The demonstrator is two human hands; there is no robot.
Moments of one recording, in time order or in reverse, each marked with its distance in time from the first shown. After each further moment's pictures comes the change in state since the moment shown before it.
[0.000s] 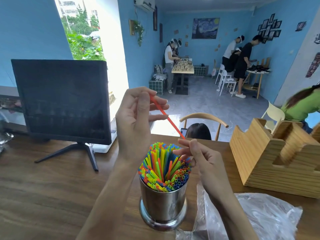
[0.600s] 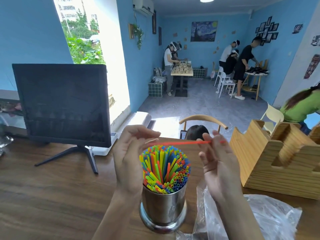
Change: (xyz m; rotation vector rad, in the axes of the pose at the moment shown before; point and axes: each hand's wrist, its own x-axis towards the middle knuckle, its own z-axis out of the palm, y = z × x) left_hand -0.052 -0.011 -0.018 -0.084 0.115 -0.256; right_hand 0.009 -0.008 -0.007 0.889 0.356 0.130
